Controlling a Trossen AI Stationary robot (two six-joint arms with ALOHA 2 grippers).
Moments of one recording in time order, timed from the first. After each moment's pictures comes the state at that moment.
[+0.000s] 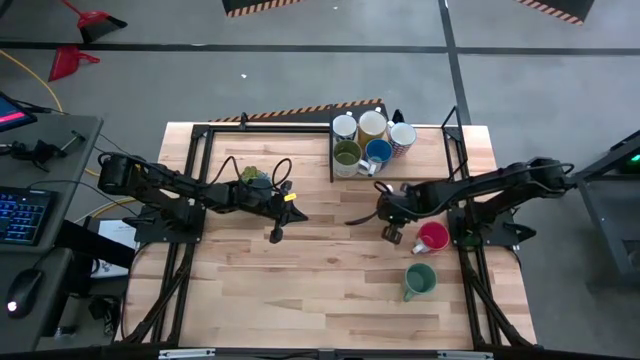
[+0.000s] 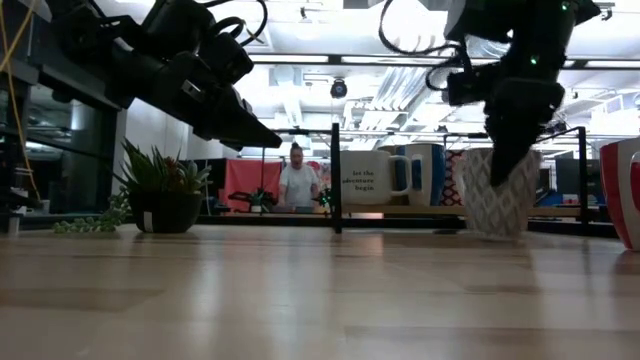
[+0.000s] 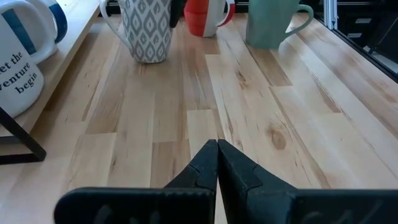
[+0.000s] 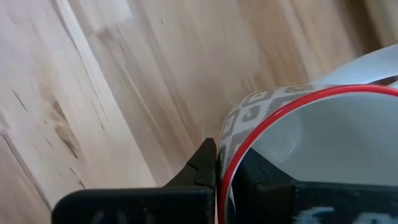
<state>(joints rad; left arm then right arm) 0.06 1.44 0.49 0.52 0.17 0.06 0.08 1.34 0.82 -0.77 0.18 0.47</state>
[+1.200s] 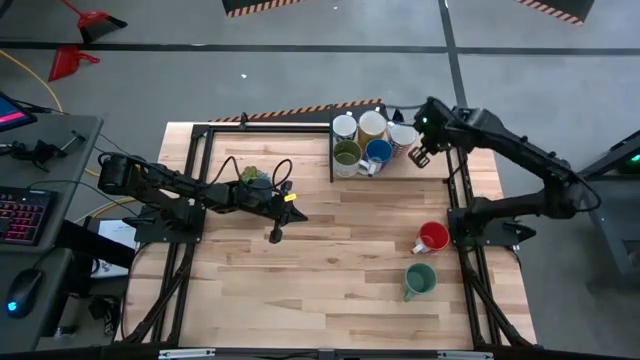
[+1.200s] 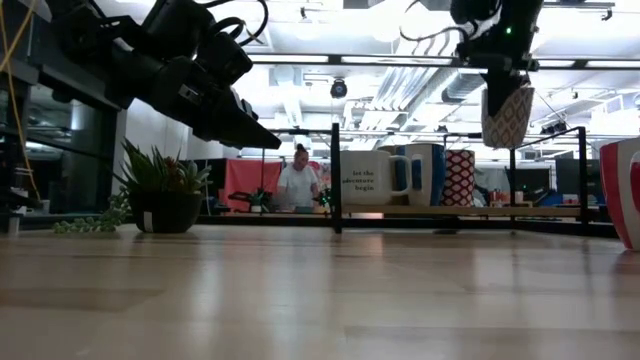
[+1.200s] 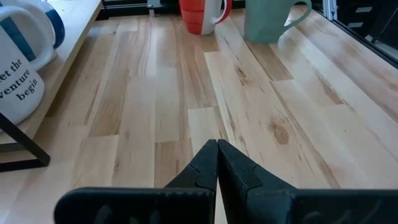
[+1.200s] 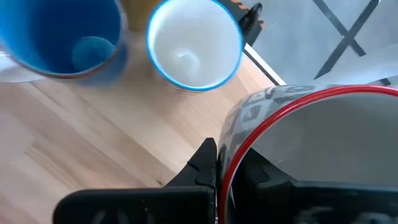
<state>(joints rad) 0.06 1.44 0.49 0.51 0.17 0.11 -0.62 1.18 1.22 -1.22 0.33 0.10</state>
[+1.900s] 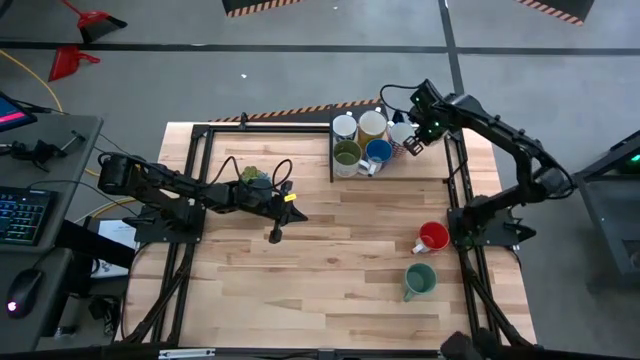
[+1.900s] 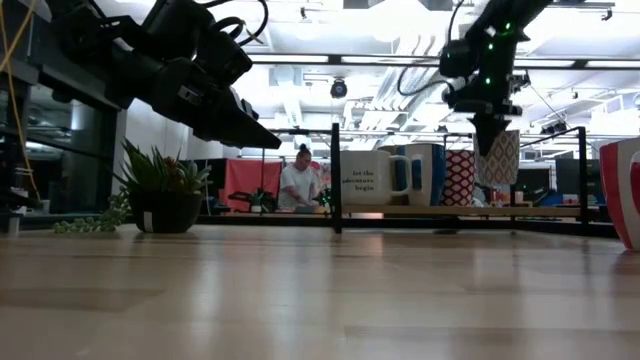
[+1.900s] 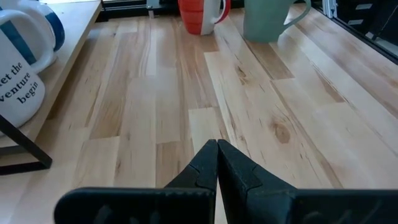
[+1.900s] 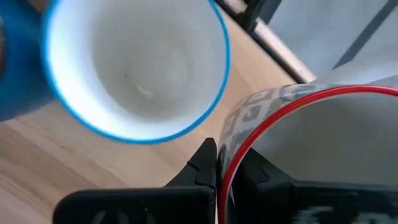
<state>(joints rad) 0.06 1.44 0.49 0.52 0.17 0.13 -0.91 1.40 1.19 -1.06 0.15 -0.10</state>
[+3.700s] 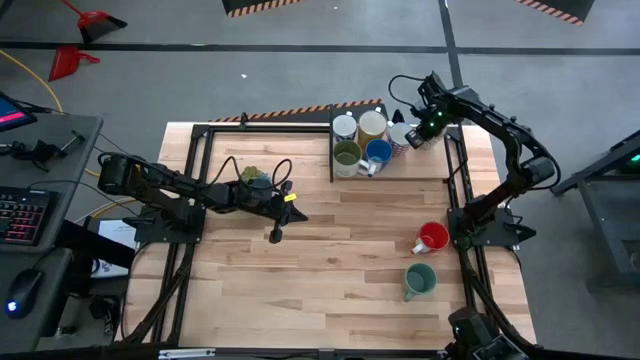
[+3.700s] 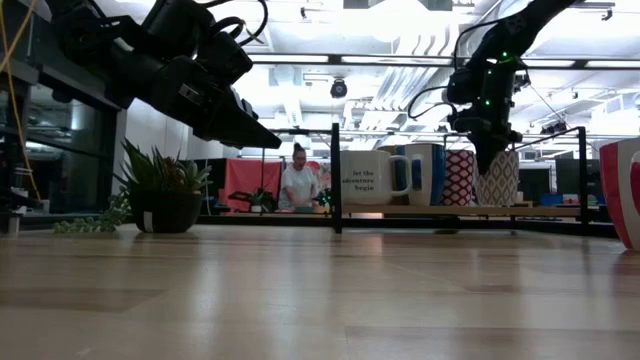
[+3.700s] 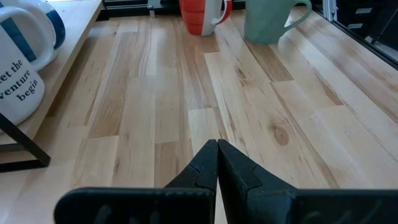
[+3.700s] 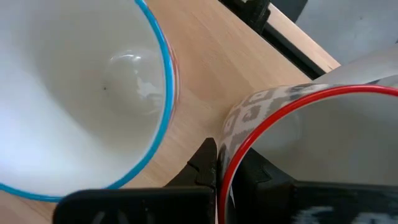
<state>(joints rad) 0.06 1.44 0.49 0.52 0.17 0.11 -1.10 1.53 1.19 -1.00 -0.05 -0.19</state>
